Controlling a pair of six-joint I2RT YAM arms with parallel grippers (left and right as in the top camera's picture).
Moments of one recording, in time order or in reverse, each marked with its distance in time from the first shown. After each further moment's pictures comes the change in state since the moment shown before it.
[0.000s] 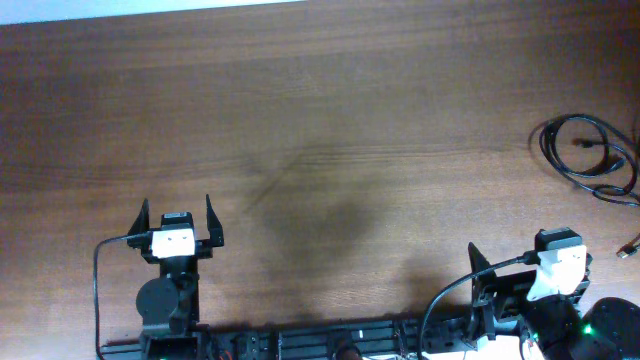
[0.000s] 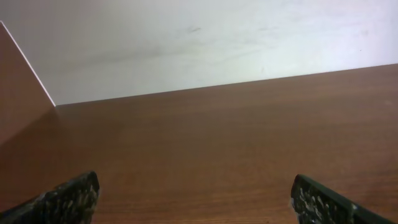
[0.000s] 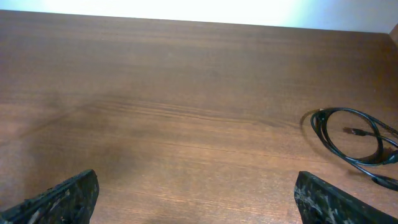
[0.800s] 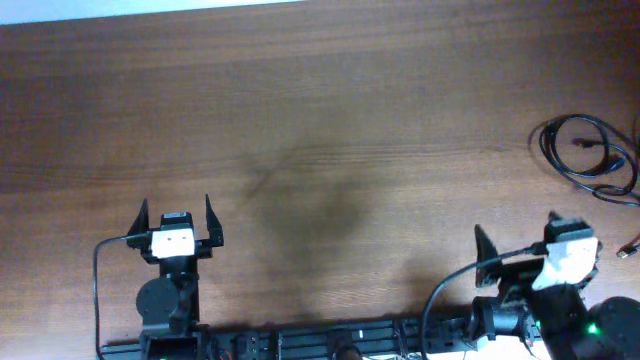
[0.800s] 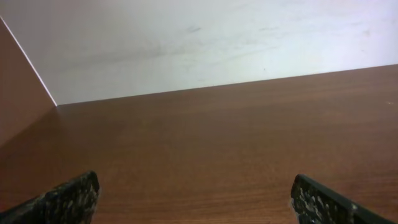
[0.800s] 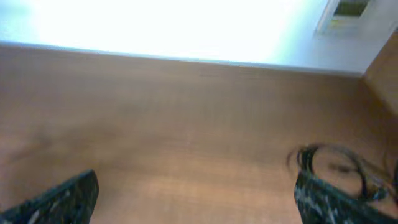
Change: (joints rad) left arm 0.000 0.000 0.000 0.001 -0.006 0.000; right arm 0.001 -0.012 -0.064 0.217 0.020 0.000
